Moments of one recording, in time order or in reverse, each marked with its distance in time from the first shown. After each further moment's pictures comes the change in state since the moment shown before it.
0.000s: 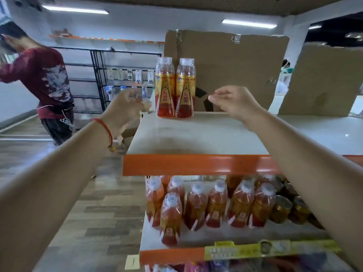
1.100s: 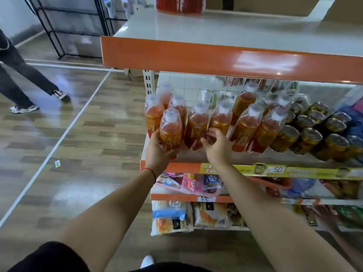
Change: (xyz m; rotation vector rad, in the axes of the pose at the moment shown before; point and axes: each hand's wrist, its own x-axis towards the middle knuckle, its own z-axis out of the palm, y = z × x) left_hand -0.218 -0.256 0.148 0.160 0.104 -0.290; right_hand -0.219 0.225 0.164 -0.101 0.005 0.285
